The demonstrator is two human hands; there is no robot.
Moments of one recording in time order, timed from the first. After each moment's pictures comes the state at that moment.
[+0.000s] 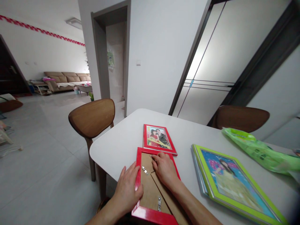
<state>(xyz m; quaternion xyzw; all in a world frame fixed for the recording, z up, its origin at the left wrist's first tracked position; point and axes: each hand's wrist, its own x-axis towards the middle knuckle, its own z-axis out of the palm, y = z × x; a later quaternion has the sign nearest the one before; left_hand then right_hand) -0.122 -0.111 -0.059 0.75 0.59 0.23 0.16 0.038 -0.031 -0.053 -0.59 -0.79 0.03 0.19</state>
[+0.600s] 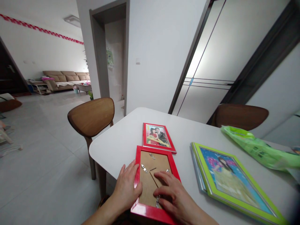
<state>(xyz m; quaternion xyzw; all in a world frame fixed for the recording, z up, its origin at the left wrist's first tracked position) -0.122 -0.111 -0.061 0.76 0.59 0.23 0.15 0.071 -0.107 -0.033 -0.46 -0.84 0.25 0.11</state>
